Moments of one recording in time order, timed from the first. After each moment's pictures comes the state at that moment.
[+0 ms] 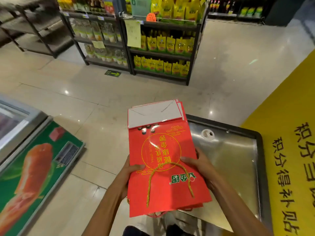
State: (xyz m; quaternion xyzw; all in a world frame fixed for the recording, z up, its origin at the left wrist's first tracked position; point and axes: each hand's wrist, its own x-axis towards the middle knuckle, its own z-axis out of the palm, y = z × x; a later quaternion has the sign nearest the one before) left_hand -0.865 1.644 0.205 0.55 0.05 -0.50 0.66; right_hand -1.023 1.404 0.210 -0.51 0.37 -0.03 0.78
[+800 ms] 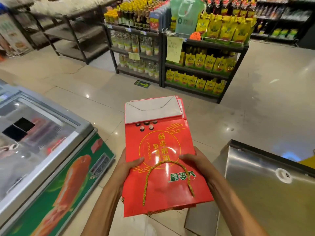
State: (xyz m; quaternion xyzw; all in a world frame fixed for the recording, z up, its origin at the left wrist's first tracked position) left_hand -0.571 1.830 0.262 0.59 0.03 -0.35 0.73; right_hand -0.694 1.576 0.244 -0.57 0.27 0.01 0.78
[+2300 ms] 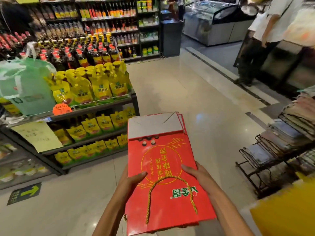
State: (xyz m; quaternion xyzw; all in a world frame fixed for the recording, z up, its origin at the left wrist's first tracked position) left_hand -0.240 0.996 0.232 0.57 -0.33 -0.55 0.52; right_hand -0.517 0.920 0.255 -0.40 0.50 -0.29 0.71
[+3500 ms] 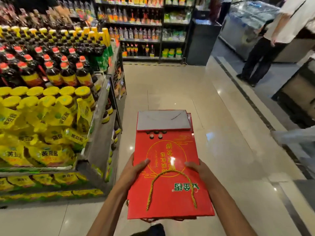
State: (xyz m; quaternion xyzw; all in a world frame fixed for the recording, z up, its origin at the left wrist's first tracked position) left_hand -0.253 0.204 0.215 0.59 -0.22 -0.50 0.59; right_hand -0.501 0.068 0.225 -0.46 0.49 -0.18 0.72
